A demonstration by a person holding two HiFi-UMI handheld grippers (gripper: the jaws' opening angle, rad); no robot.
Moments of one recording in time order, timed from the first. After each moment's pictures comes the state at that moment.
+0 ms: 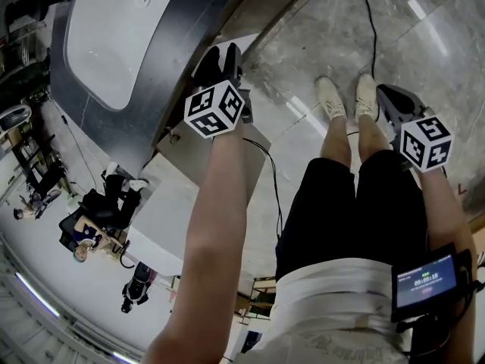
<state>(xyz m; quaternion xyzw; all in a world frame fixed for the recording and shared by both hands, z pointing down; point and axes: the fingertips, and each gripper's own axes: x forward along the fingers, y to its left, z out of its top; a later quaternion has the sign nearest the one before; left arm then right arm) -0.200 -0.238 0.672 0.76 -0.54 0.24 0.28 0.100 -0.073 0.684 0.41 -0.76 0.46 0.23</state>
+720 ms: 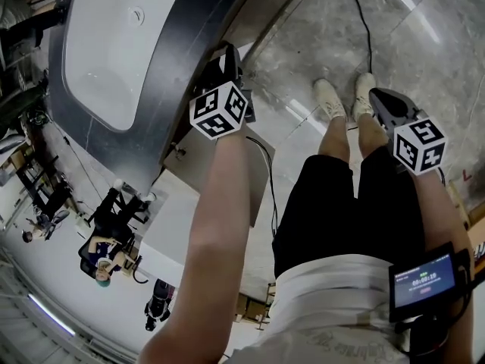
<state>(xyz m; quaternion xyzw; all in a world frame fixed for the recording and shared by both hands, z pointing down) -0.180 -0.269 0.683 0.78 -0.52 0.24 0.26 0.090 -0.075 0.680 0.44 -0.74 0.47 0.22</state>
